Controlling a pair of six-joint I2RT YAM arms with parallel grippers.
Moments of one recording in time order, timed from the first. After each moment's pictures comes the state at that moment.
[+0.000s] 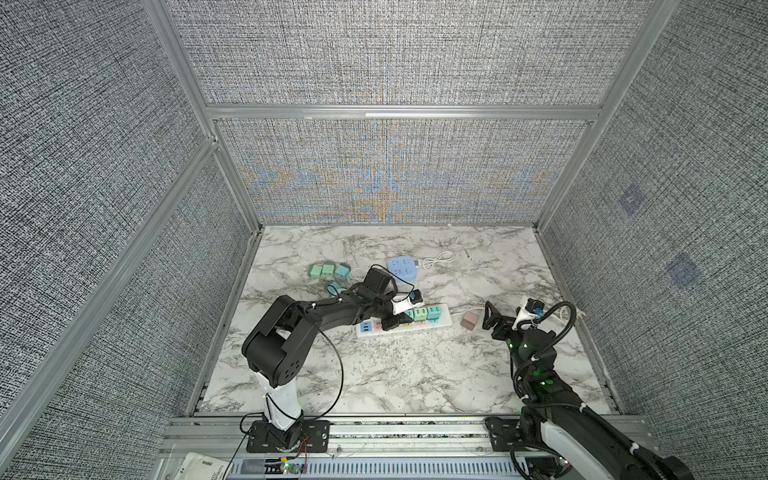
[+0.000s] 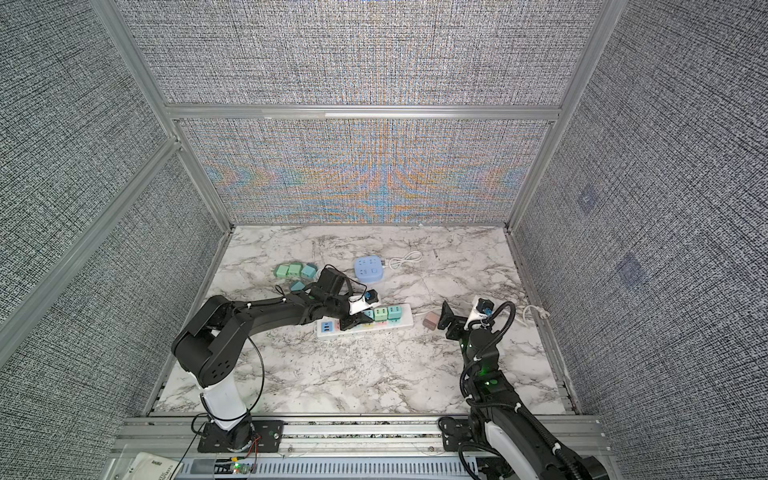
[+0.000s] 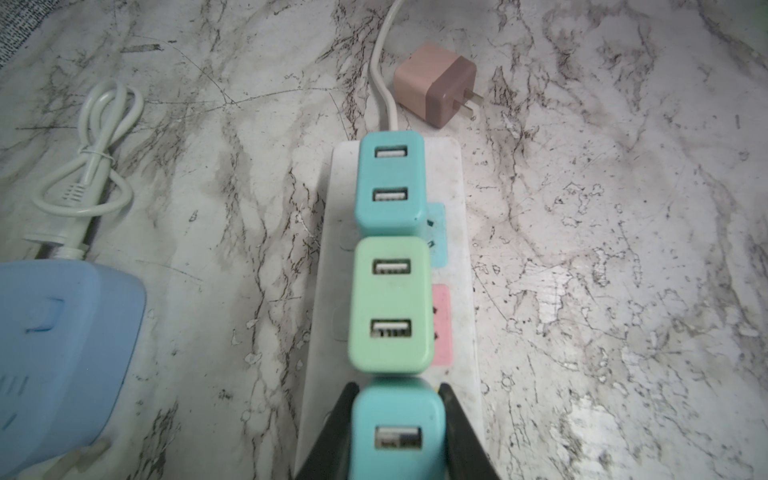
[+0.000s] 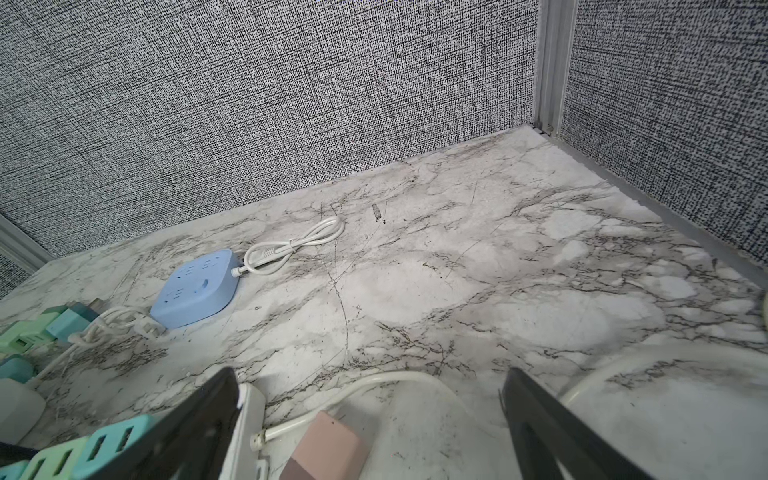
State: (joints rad) left arm -0.66 1.81 1.00 -0.06 0.52 0.65; right arm 0.24 0.75 0.07 0.52 0.24 0.33
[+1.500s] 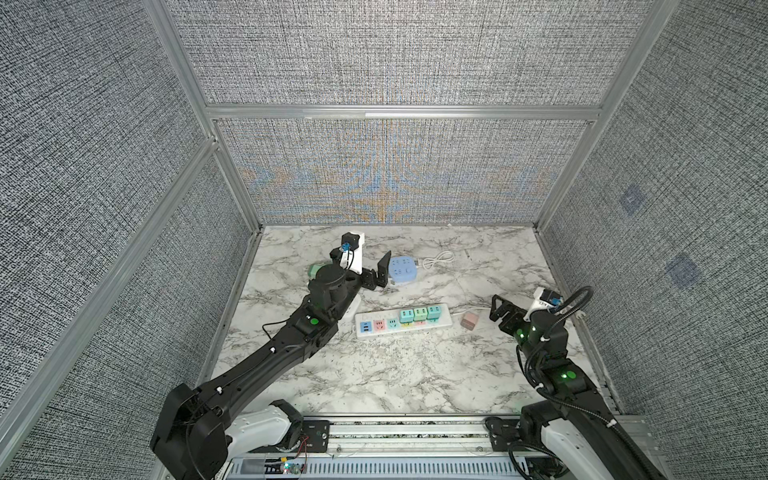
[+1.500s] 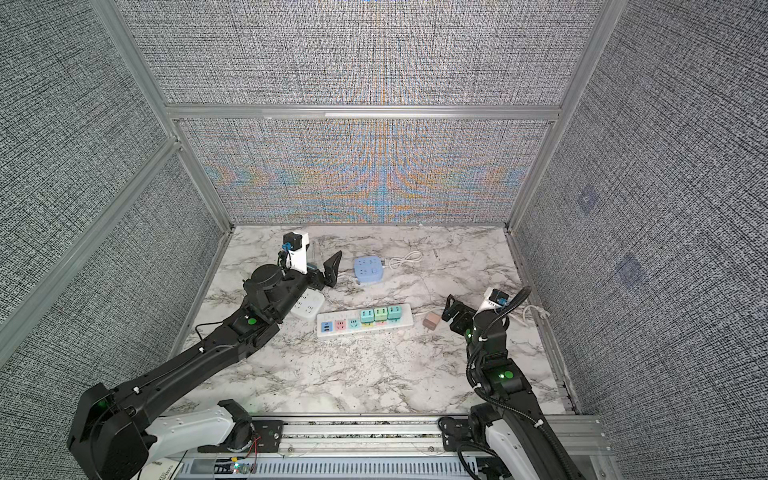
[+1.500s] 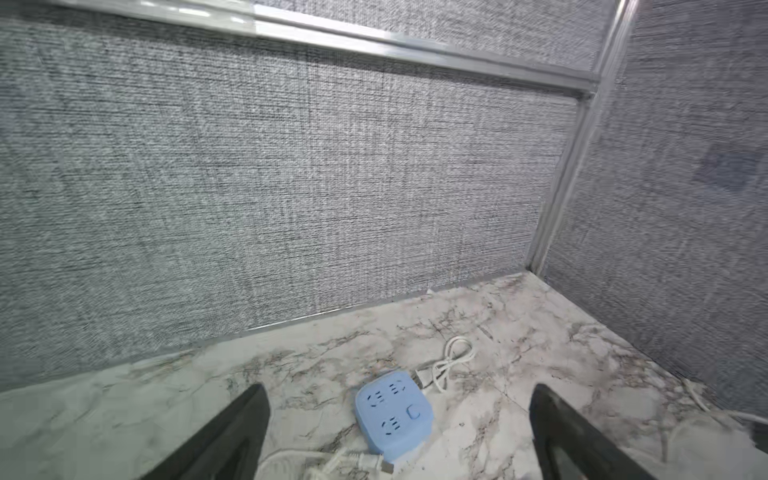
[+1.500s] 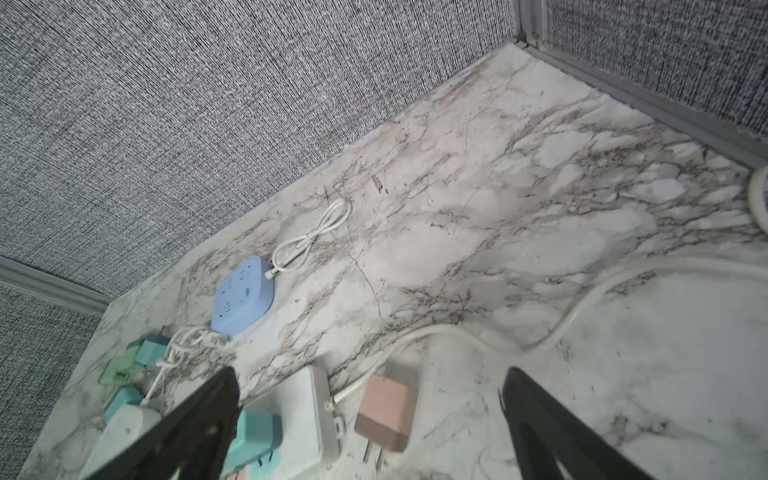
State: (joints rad) left arm -0.66 1.16 0.79 0.31 -0.22 -0.11; right arm 0.25 0.60 0.38 -0.18 0.20 0.63
